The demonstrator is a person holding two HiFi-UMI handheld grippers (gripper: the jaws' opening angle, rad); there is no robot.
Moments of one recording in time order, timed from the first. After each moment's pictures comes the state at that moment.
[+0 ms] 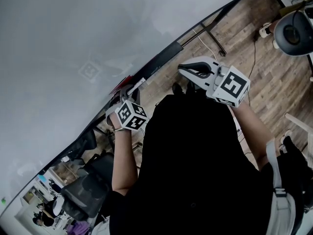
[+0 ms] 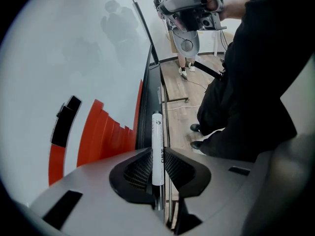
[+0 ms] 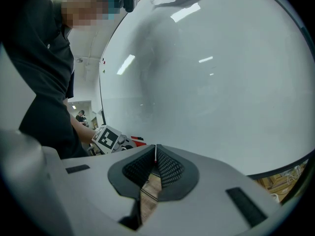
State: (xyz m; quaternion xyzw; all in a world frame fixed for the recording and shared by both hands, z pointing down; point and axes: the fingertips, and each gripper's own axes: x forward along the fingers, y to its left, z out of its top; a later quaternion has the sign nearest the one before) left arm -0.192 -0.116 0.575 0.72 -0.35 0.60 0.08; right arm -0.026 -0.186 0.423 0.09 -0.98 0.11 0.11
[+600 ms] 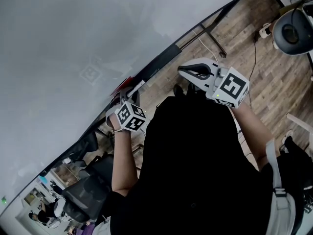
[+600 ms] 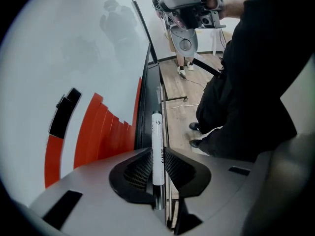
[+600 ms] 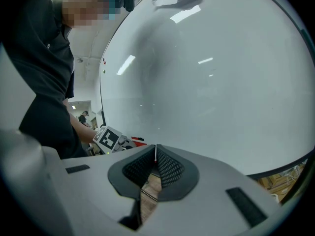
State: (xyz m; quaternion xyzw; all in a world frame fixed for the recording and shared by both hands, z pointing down) left arm -0.196 -0.112 0.576 0.72 -0.34 0.60 0.08; right arm -0.023 -0.183 0.420 0.10 -0.98 0.10 0.10
